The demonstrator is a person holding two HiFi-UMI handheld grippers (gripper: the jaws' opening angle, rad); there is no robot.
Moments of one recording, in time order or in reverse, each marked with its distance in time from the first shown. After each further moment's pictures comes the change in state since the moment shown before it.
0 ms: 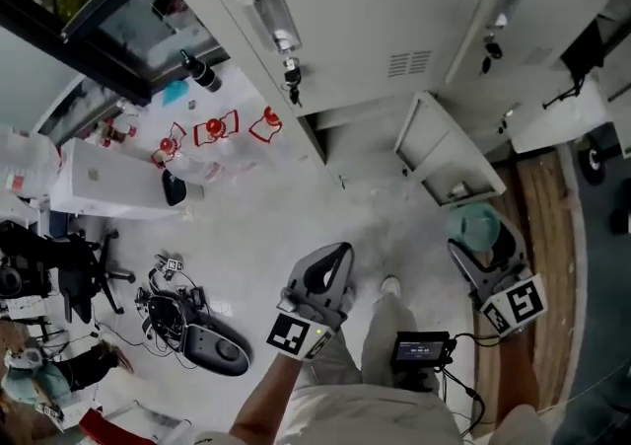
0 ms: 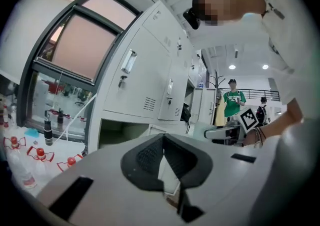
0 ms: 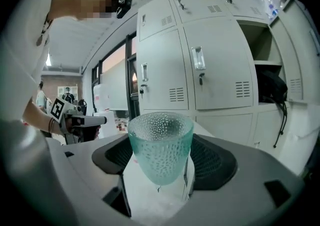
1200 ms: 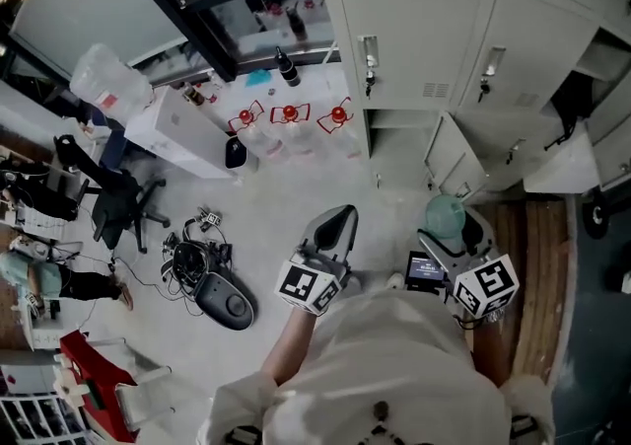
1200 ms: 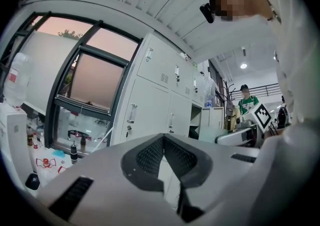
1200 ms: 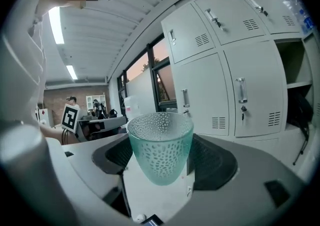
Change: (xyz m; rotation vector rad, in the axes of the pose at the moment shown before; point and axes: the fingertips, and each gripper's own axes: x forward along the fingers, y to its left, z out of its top) left arm -0.109 -0.086 0.162 0.052 -0.152 0.221; right arm -0.088 0.134 0.147 -0.012 -0.012 0.273
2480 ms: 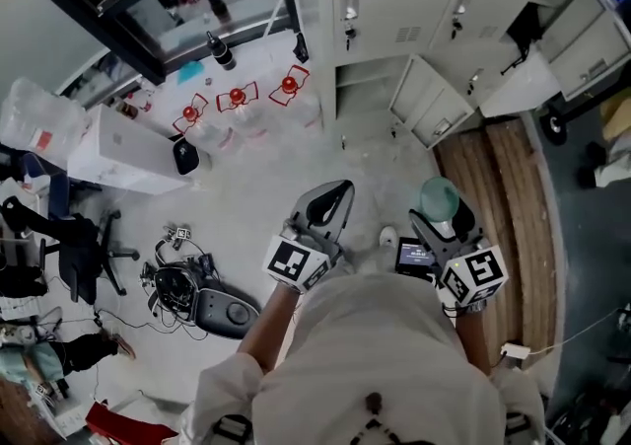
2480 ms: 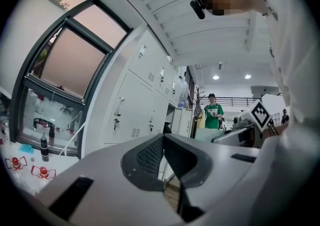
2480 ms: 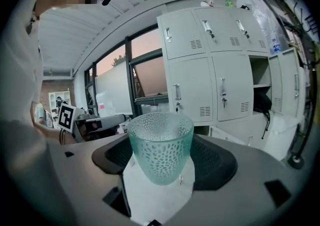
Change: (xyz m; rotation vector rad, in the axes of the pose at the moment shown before) left arm -0.061 0.054 -0.010 -0.057 0.062 -0.392; right arm 0.023 0.116 -0.030 0.101 0.044 -0.393
